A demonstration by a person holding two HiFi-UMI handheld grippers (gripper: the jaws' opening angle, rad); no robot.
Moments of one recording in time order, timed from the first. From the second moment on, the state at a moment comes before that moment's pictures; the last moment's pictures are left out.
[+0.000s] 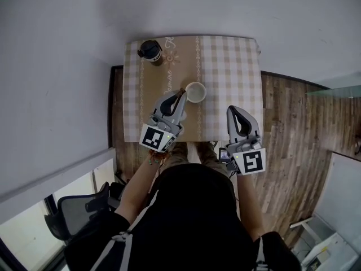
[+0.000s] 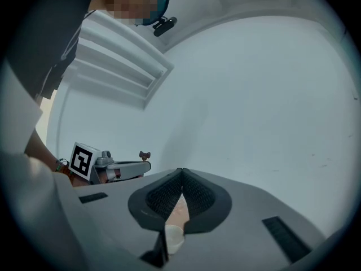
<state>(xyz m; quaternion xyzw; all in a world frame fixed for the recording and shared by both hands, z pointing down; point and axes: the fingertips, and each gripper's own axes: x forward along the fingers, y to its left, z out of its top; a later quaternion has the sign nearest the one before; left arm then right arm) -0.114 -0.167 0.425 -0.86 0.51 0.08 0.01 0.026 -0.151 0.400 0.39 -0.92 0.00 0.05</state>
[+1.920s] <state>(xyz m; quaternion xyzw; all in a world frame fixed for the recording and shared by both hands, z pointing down) -0.094 -0.256 0.641 -0.81 0.55 0.00 -0.21 0.070 -0.177 0.426 0.45 -0.89 0.02 0.07</state>
